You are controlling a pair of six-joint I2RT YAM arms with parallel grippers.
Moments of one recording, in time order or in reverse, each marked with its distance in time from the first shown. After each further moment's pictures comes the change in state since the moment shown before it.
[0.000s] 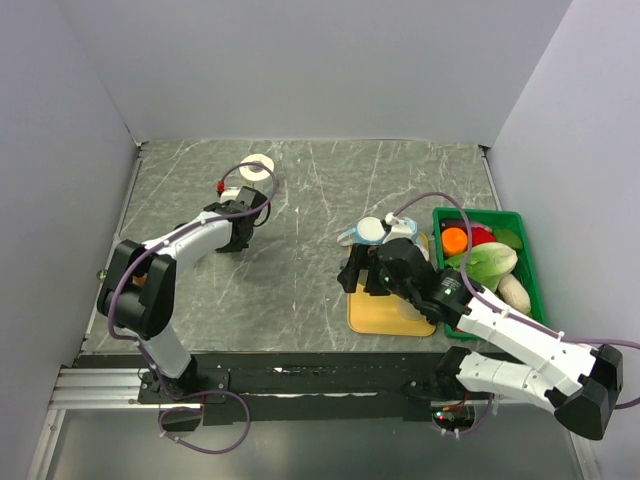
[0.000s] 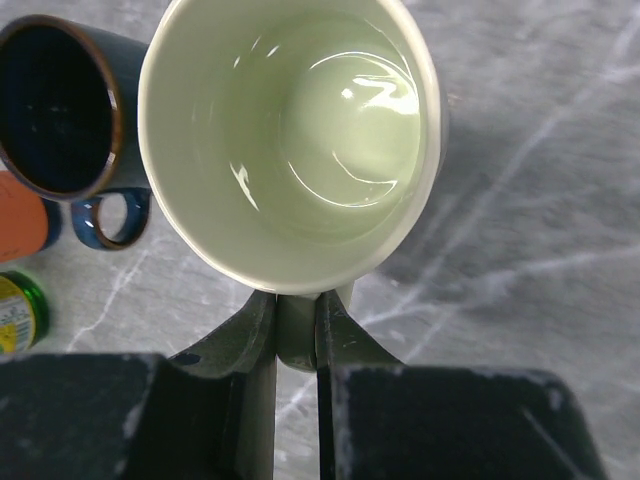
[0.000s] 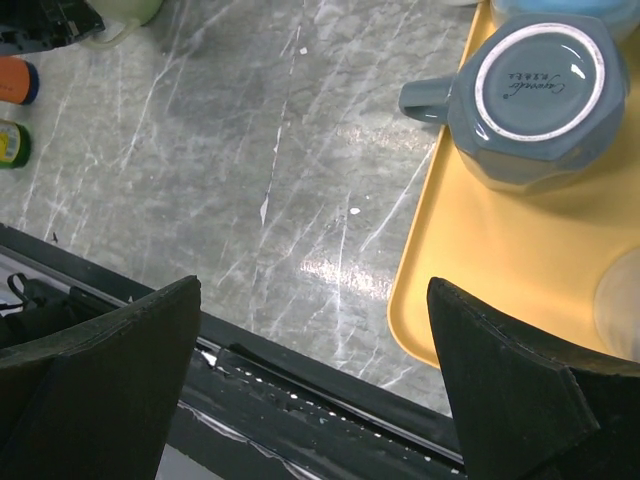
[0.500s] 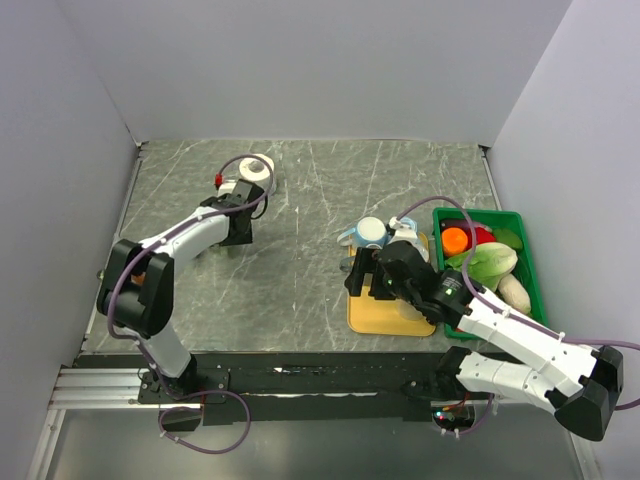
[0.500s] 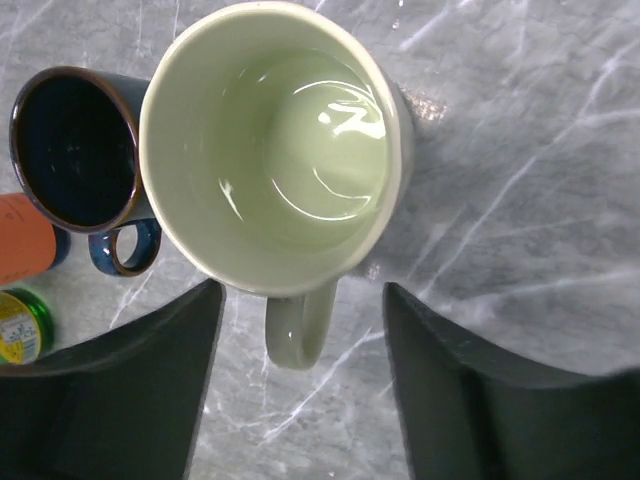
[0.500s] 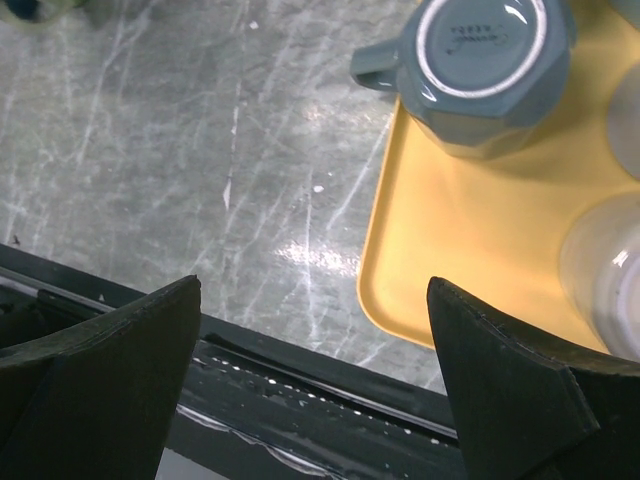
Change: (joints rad) left arm 0.029 0.015 0.047 0.002 0.012 0.029; right arm -0.005 -0.010 -0.006 -0.088 0.028 0.034
